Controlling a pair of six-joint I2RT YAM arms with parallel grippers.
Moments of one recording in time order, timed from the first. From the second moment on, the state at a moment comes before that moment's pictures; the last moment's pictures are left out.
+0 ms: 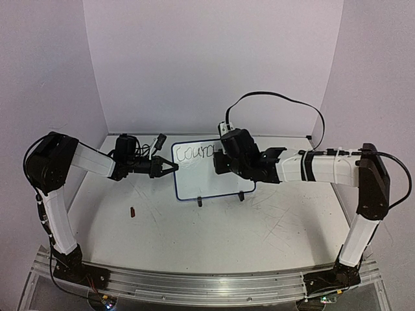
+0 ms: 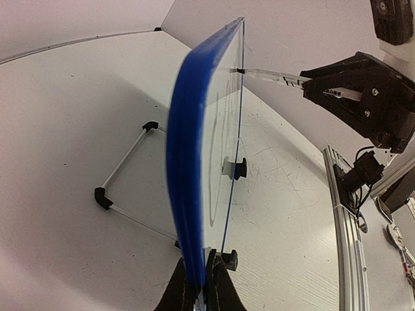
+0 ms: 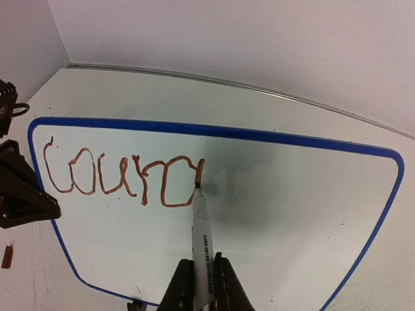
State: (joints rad) left arm -0.37 1.90 0.98 0.50 0.94 -0.15; right arm 0.91 1.82 1.36 -0.10 0.50 0.32
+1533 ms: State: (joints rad) left arm -0.37 1.90 0.98 0.49 0.94 -0.14; right arm 0.87 1.76 1.32 -0.08 0.50 0.33
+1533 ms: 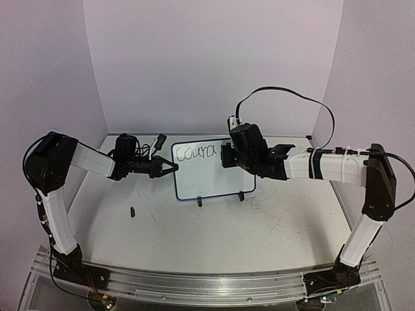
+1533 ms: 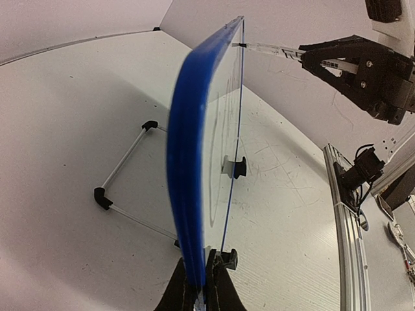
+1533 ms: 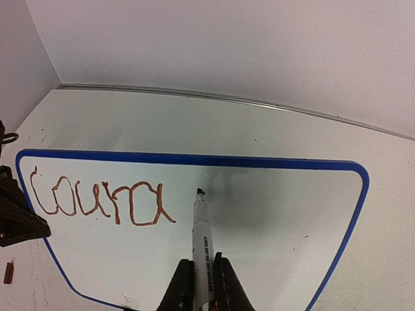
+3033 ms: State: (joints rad) left arm -0.37 1.90 0.99 0.47 0.94 -0.14; right arm 0.89 1.77 1.29 -0.11 0.48 0.36
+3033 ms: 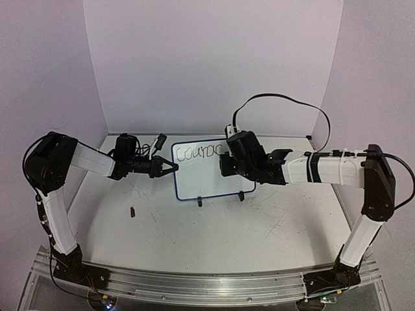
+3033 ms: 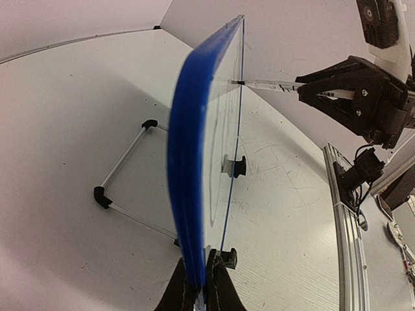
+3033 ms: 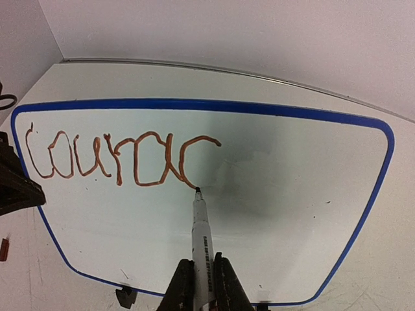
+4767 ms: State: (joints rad) left arm -0.37 1.90 0.99 0.47 0.93 -0.14; right arm 0.89 1.78 1.31 -0.12 0.51 0.36
